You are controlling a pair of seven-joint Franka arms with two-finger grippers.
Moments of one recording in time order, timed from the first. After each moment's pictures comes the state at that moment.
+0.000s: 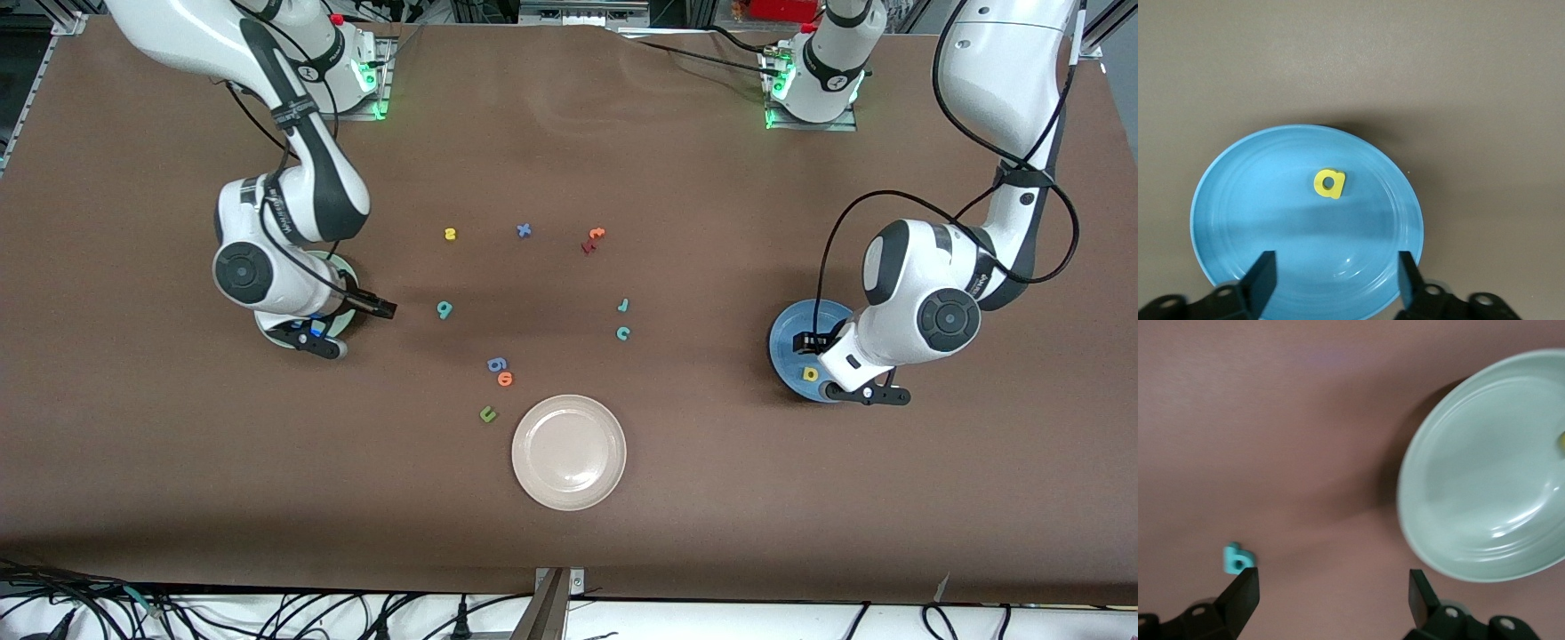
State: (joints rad) left arm -0.12 0.52 -0.02 -1.77 -0.02 2.12 -0.06; right arm 0.27 0.42 0.04 -1.92 0.08 2.14 0.67
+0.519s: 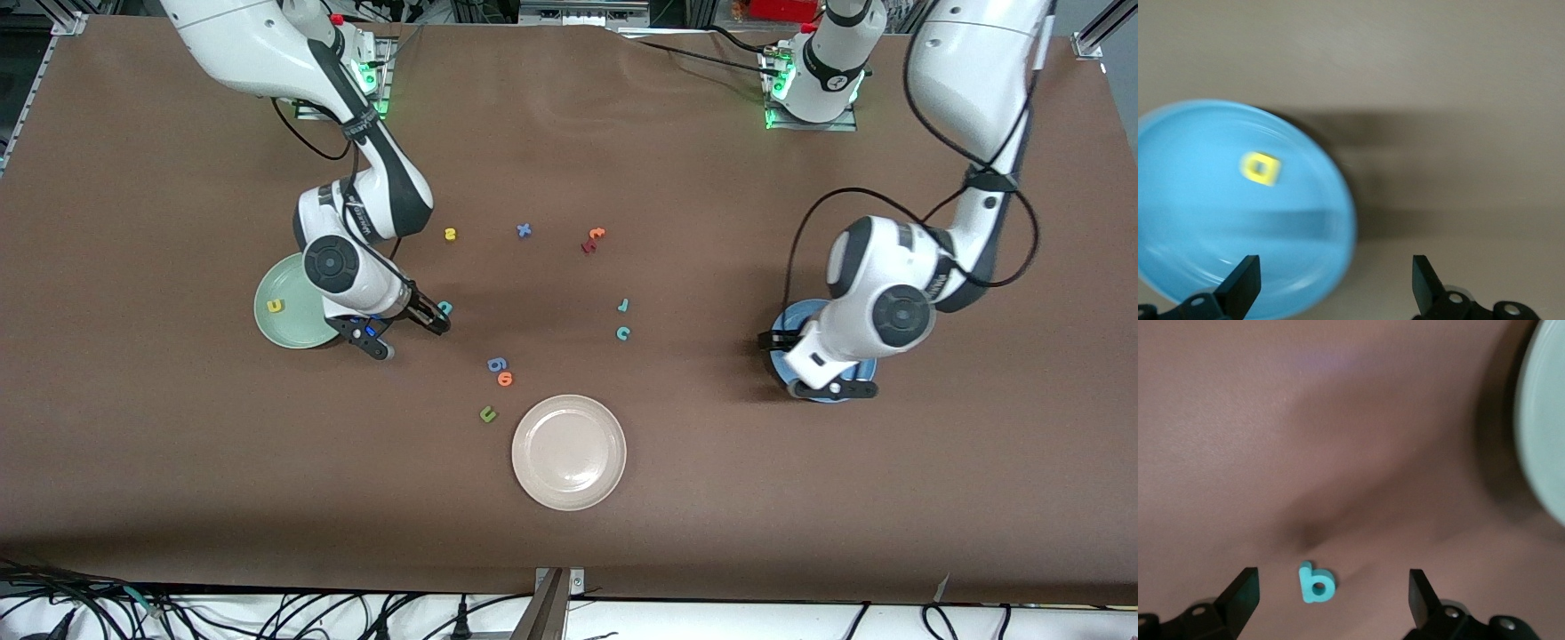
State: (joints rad) left arm -0.22 0.54 -0.04 -1.76 -0.02 2.12 -0.30; right arm 0.38 0.53 0.04 -1.92 0.08 2.33 1.00
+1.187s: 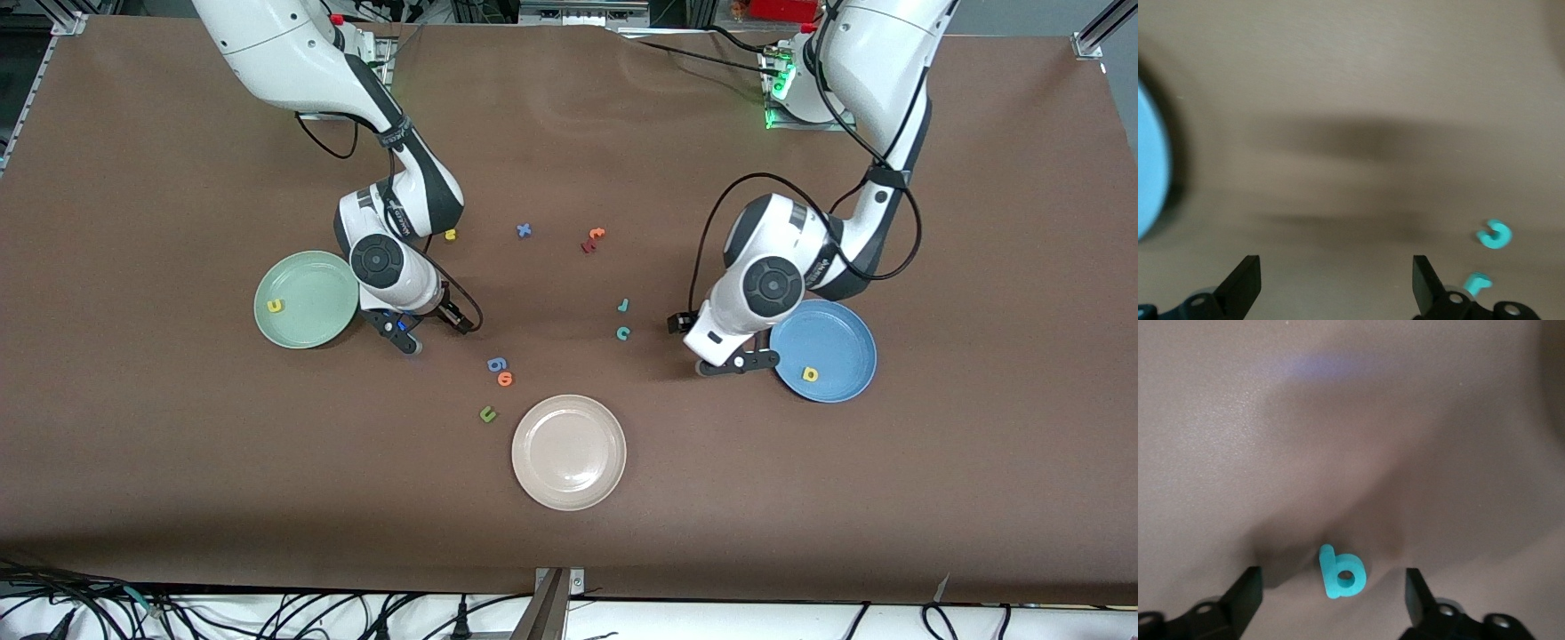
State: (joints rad) left arm -0.41 0.59 -0.05 -1.70 -0.09 2.13 -0.56; right arm 0.44 0.59 0.04 -1.92 0.09 2.40 1.11
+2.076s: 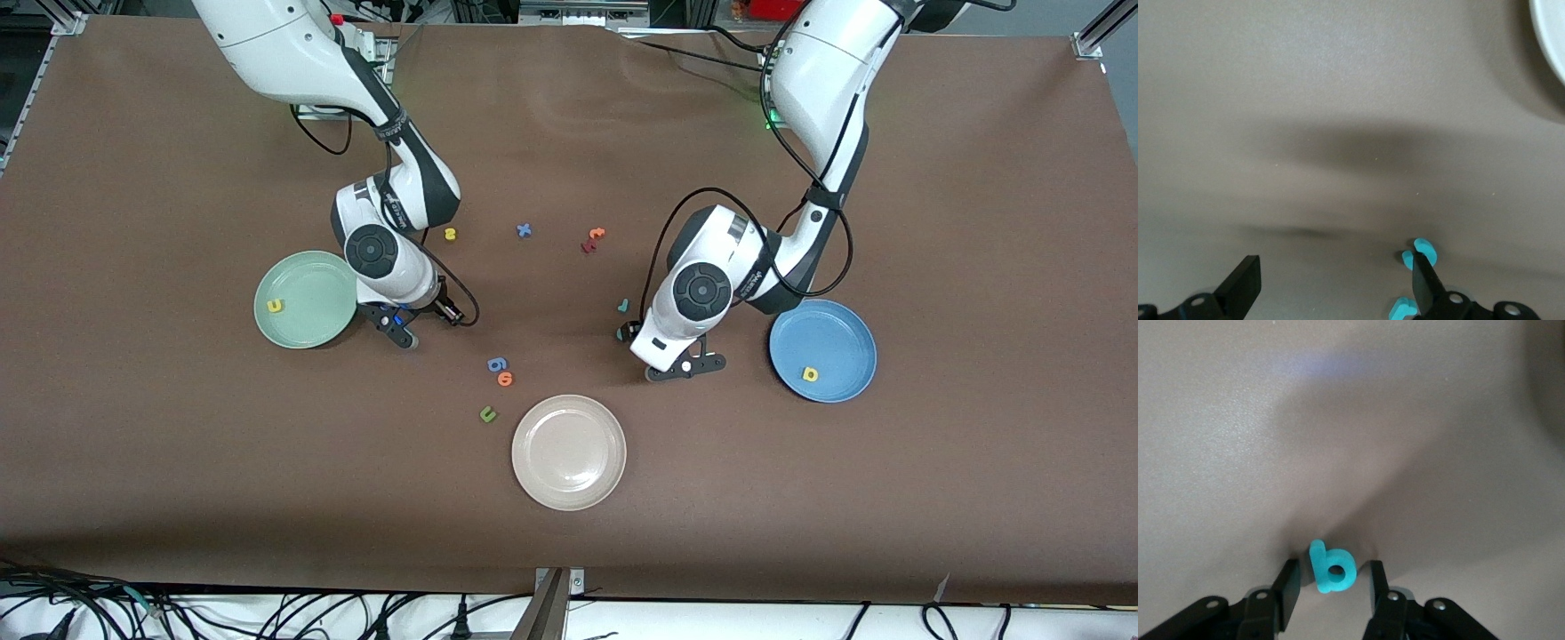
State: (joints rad) left arm -0.50 0.73 -0.04 -1.55 -0.09 2.15 -0.69; right arm 0.44 0.55 0.04 -1.98 0.10 2.45 1.11
